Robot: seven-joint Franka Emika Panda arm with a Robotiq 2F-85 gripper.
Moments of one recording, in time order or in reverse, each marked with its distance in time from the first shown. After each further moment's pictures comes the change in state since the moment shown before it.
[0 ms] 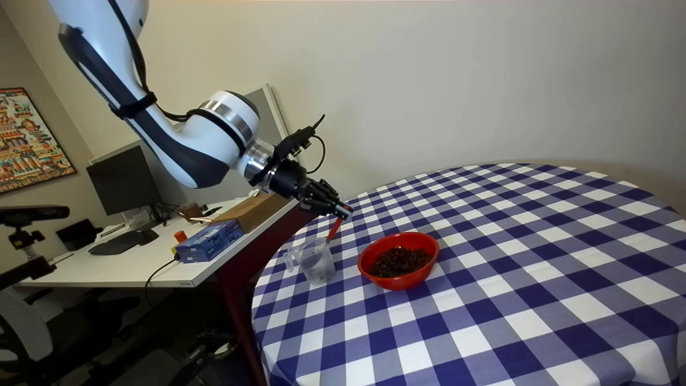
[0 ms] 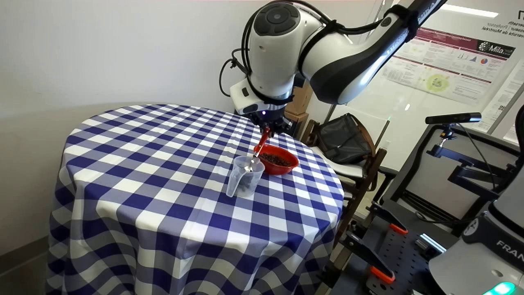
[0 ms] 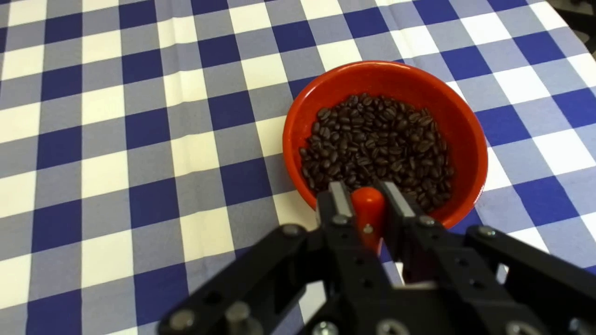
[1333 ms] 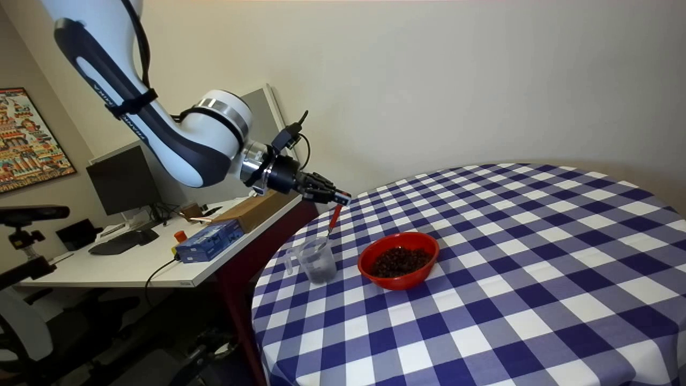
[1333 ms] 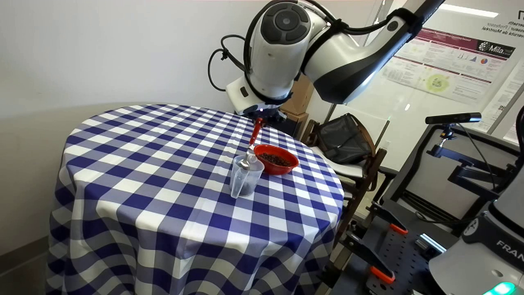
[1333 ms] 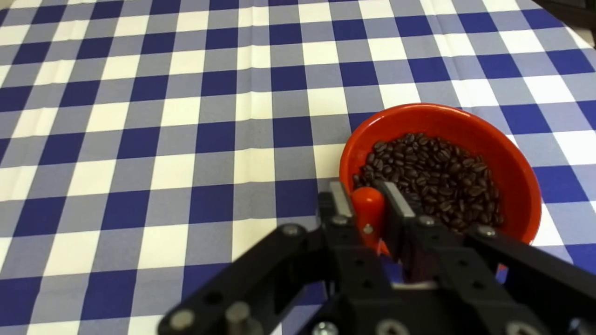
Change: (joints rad) arm 0.017 -0.013 0.012 -0.004 -0.212 0.000 0.045
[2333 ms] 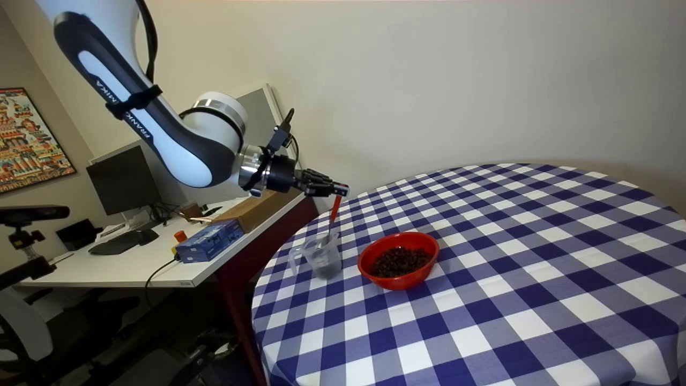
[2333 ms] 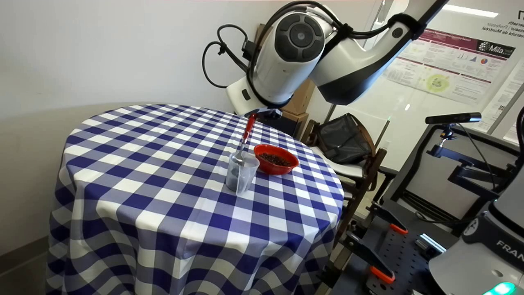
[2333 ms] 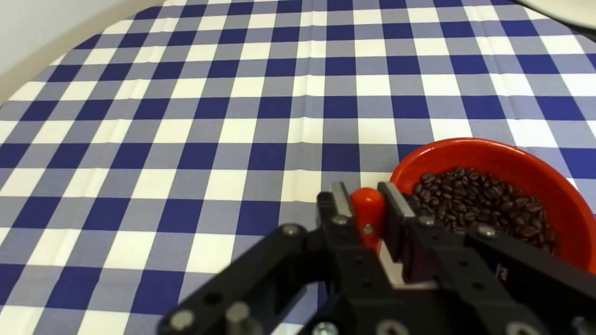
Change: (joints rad) arm 0.011 -0.009 0.005 -0.018 -0.223 0.000 0.125
